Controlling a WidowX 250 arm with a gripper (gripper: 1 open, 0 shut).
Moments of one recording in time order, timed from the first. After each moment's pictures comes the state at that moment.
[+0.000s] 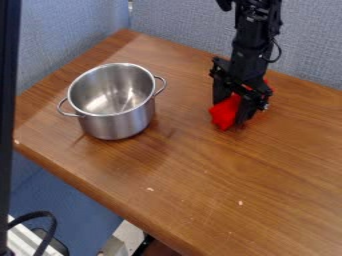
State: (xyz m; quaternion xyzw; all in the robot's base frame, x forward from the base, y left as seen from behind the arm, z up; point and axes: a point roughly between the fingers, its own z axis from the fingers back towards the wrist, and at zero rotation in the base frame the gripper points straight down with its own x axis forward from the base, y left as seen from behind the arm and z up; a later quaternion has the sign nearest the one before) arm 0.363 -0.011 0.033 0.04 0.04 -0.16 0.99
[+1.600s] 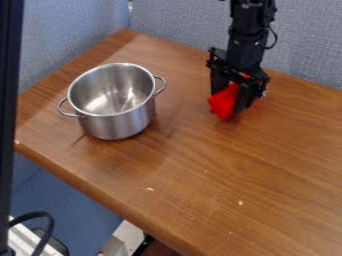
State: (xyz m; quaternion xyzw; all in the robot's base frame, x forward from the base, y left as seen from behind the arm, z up) arm 0.373 -0.002 0.046 0.03 0.03 -0.14 0.99
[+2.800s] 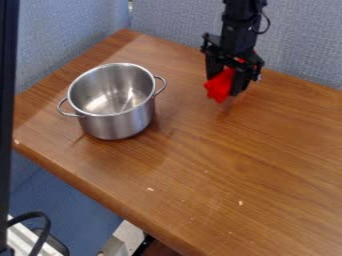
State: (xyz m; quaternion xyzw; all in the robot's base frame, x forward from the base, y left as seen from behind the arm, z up) arm 0.396 0.015 0.059 0.04 -0.02 -0.11 0.99
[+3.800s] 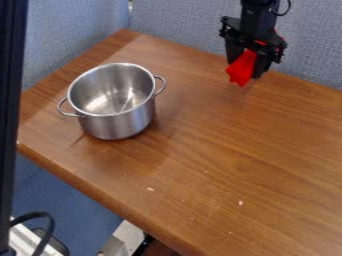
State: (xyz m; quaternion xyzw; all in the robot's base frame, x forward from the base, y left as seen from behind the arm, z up) arm 0.418 -0.008 0.074 0.04 -0.07 -0.10 0.99
